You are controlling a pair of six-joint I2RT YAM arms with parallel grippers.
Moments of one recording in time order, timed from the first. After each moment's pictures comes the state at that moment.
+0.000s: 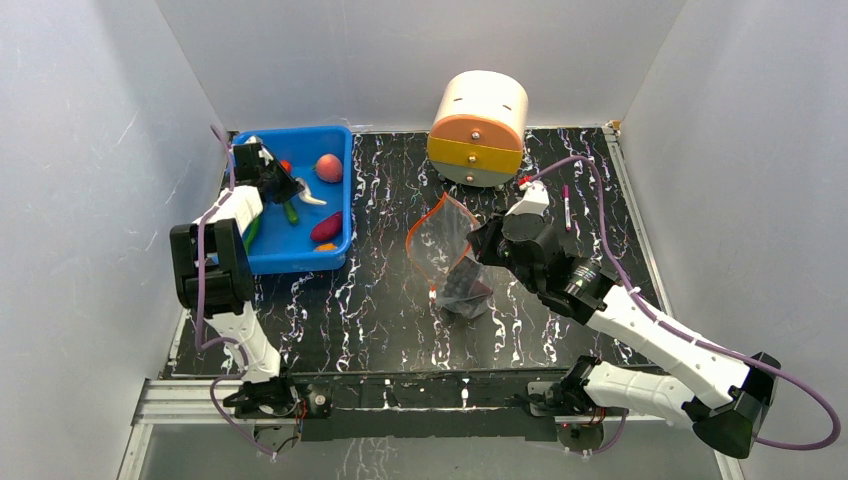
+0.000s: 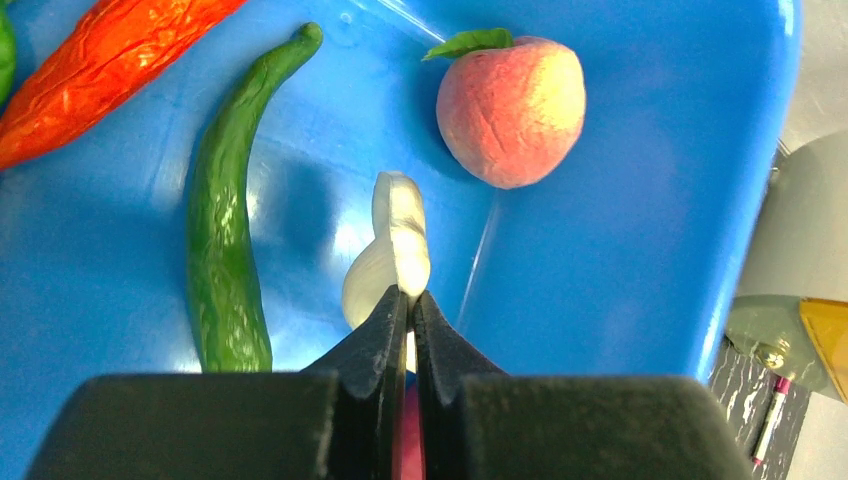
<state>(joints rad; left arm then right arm) 0.13 1.83 1.26 -0.16 0.22 -0.57 0.84 0.97 0.95 -0.39 0.39 0.71</state>
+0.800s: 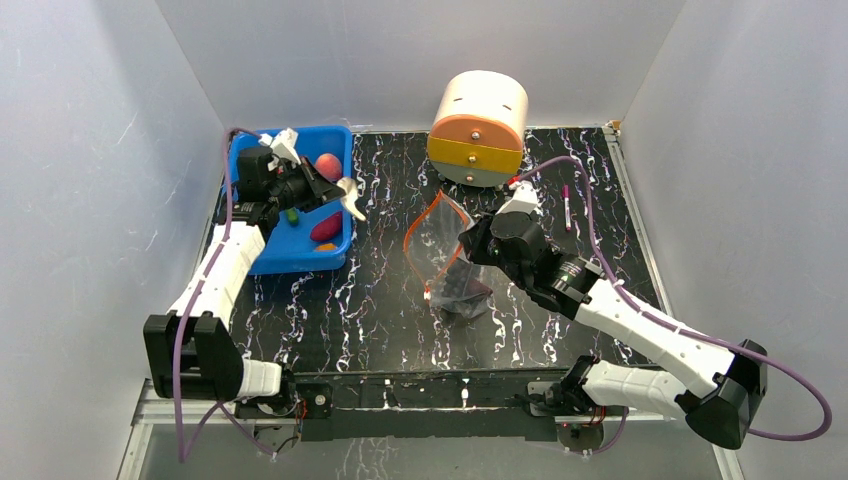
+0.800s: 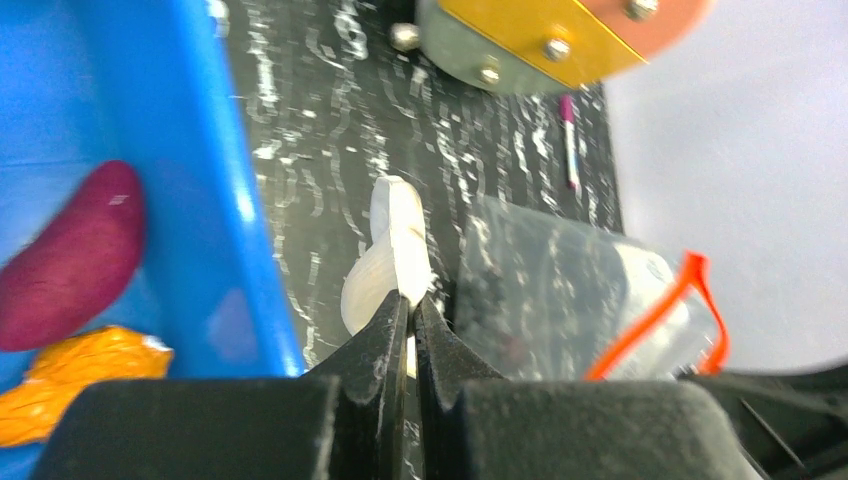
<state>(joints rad) -0.05 1.35 1.09 -0.29 0.53 -0.53 0.84 1.04 0.93 -0.34 0.38 0.74</state>
